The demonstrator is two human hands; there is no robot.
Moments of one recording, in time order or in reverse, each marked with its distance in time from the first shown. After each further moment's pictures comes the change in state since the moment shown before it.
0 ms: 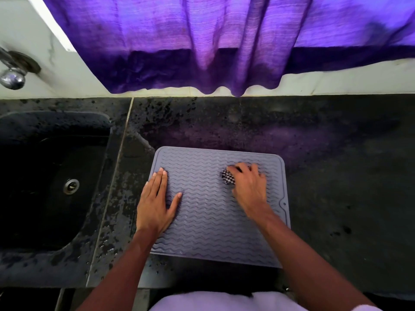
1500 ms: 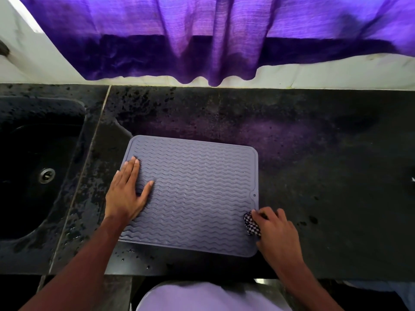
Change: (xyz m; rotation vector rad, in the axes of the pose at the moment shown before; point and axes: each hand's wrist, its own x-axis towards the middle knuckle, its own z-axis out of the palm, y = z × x) left_hand -0.001 0.006 0.002 0.004 0.078 -0.016; right_hand -0.146 0.105 -0.030 -0.086 -0.237 0.039
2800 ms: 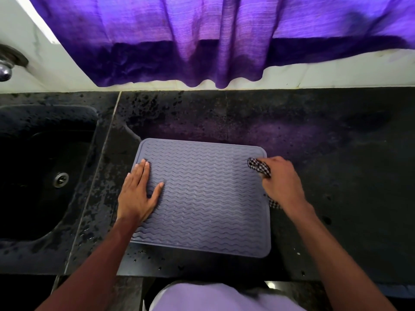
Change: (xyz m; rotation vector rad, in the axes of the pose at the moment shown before) left_hand 0.000 -0.002 0.000 -0.008 -0.029 -0.016; right_hand 0.106 0.001 -0.047 0.357 0.233 0.072
